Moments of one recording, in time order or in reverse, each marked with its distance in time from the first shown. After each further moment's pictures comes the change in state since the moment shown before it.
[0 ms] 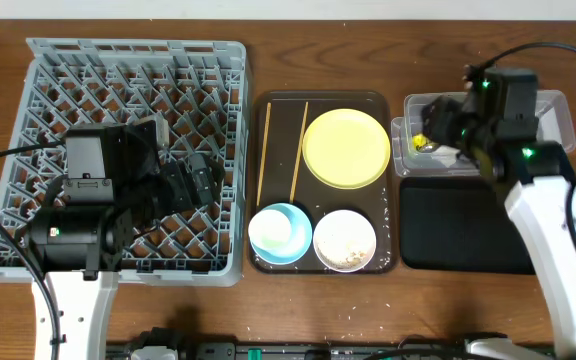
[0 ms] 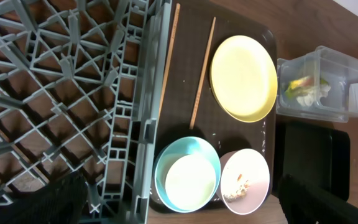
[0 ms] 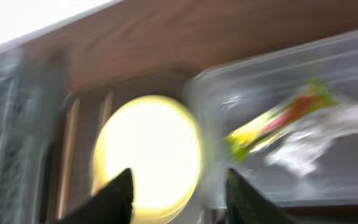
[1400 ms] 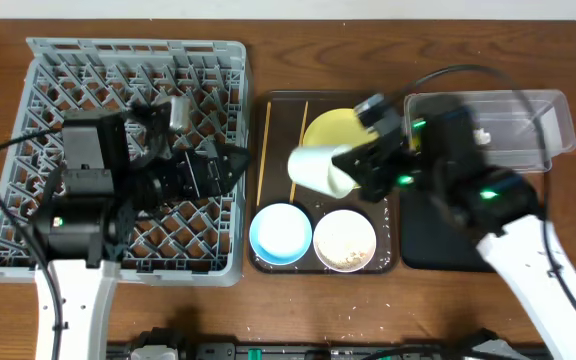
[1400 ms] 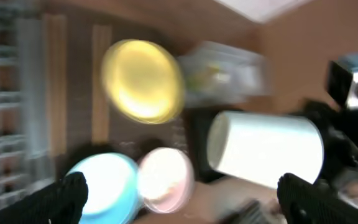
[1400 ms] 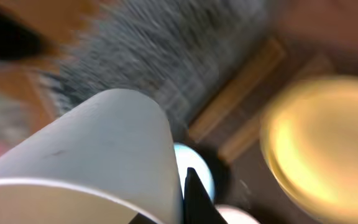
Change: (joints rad) left arm 0.001 0.036 0.002 0.188 0.458 -0.012; right arm 0.283 -0.127 -0.017 0.026 -0.465 -0.253
